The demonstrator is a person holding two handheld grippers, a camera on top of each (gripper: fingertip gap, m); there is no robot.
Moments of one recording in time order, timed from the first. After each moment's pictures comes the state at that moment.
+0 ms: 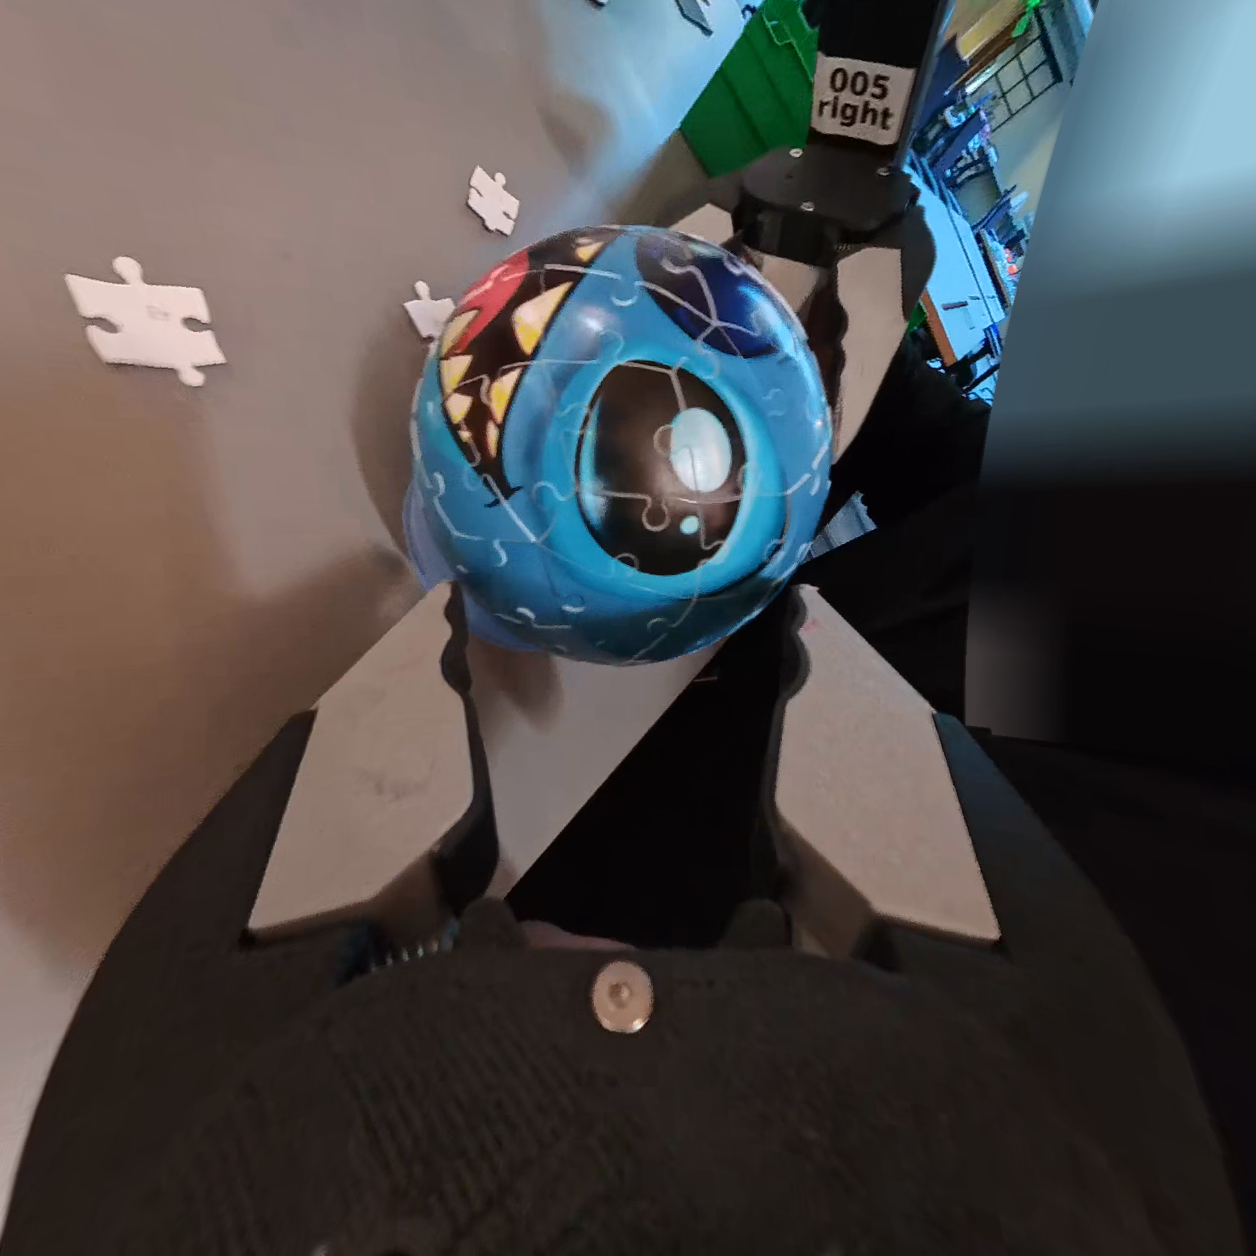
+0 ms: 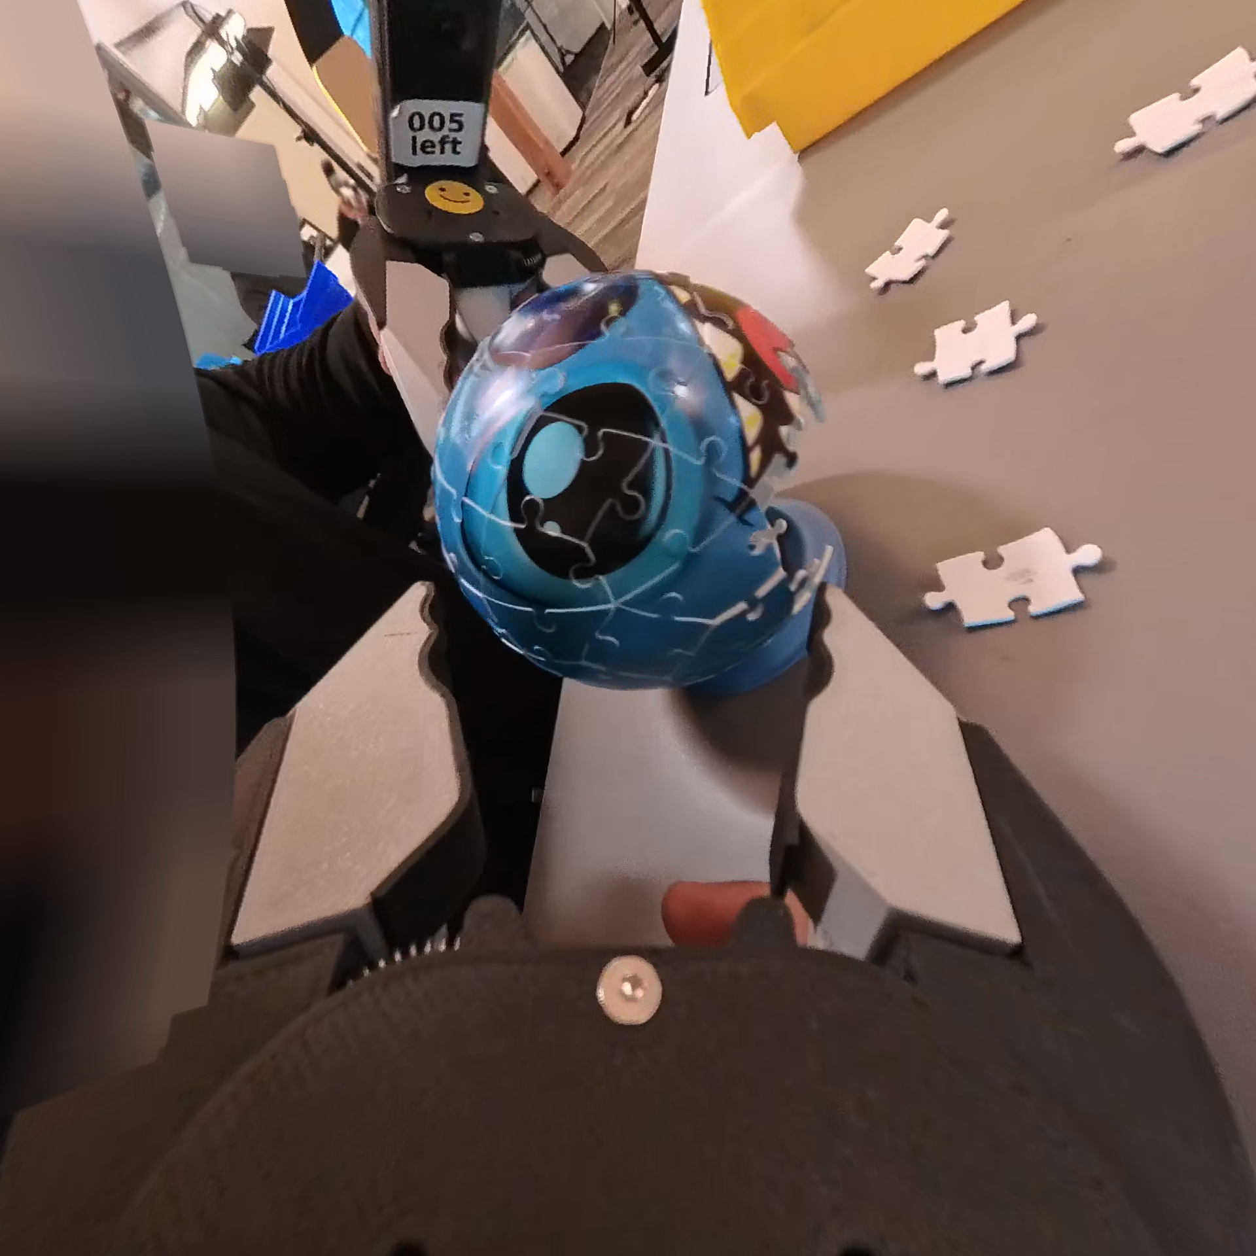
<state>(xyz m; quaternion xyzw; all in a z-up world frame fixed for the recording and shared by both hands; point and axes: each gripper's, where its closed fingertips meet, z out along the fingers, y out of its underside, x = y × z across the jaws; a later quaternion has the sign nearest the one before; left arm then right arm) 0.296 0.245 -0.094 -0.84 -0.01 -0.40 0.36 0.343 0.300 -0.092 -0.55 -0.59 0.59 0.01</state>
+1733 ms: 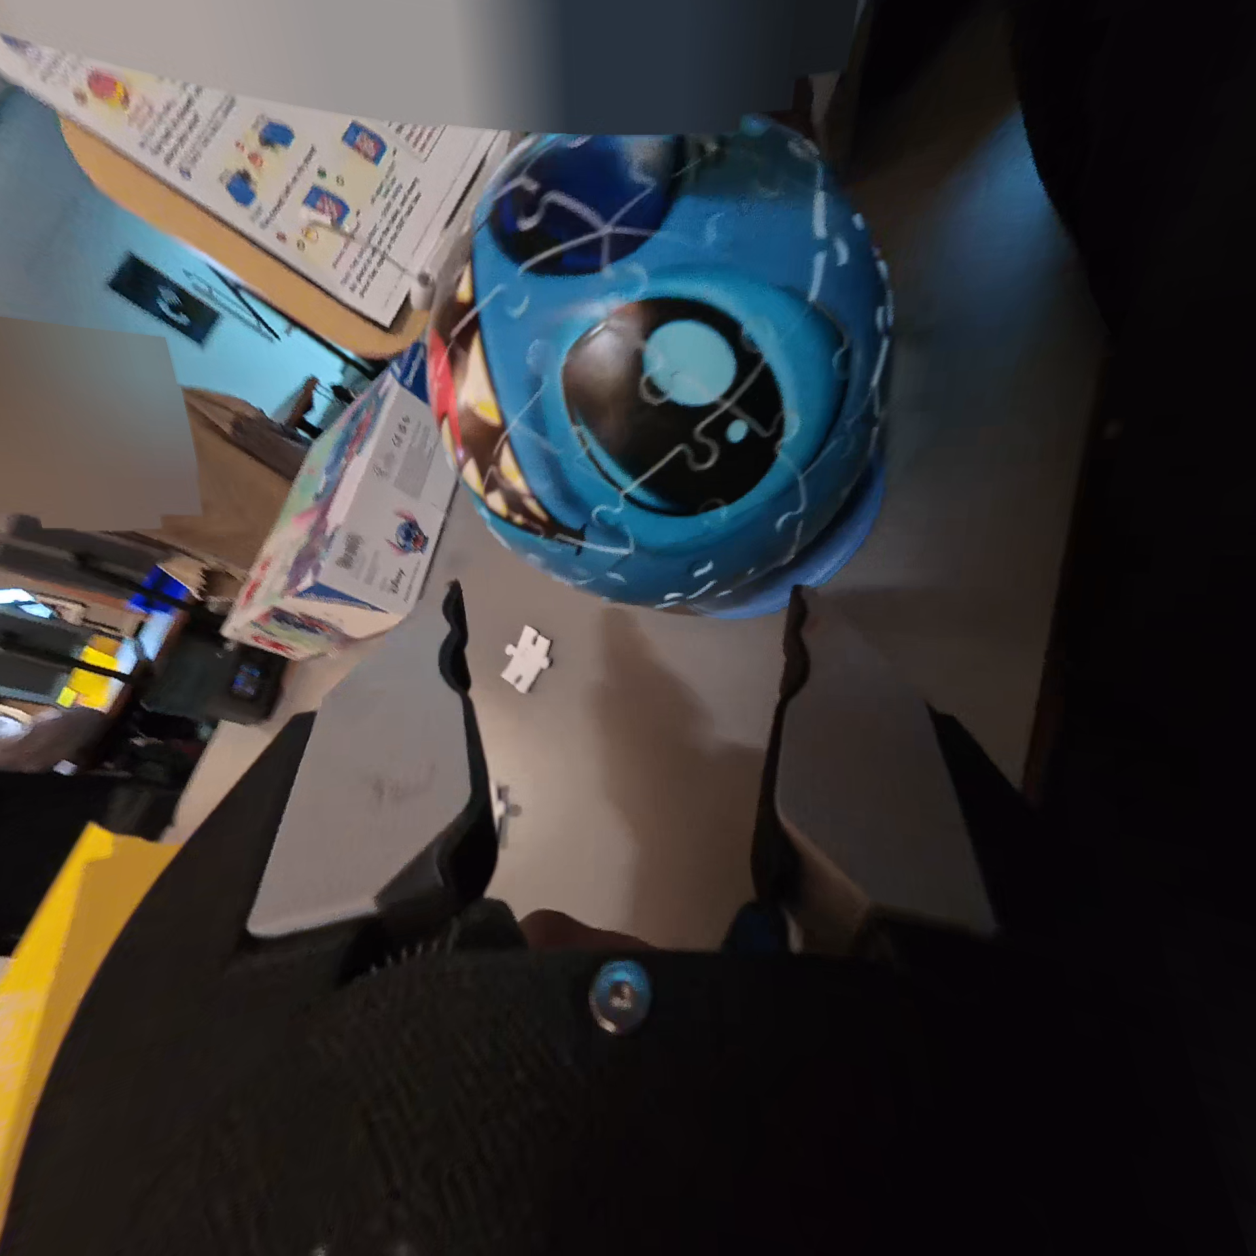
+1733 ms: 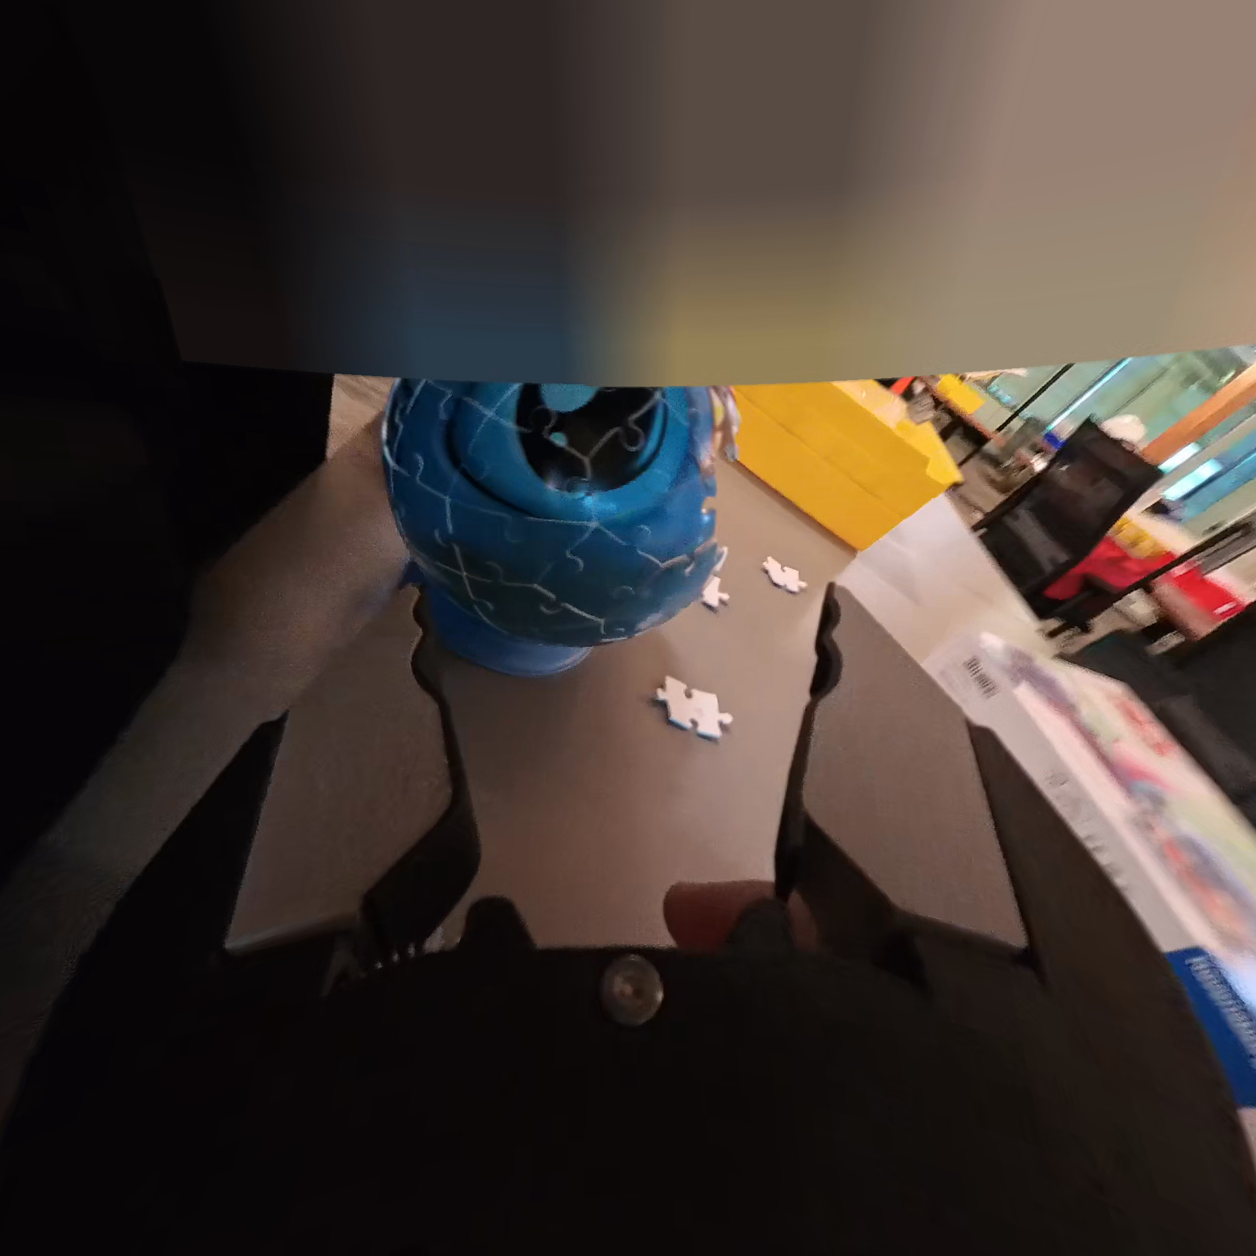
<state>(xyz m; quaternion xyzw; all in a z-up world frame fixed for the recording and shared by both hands) 0.271 0.253 -0.111 -0.68 0.46 0.09 0.57 0.363 0.316 -0.087 -0.25 -0.73 0.41 0.49</state>
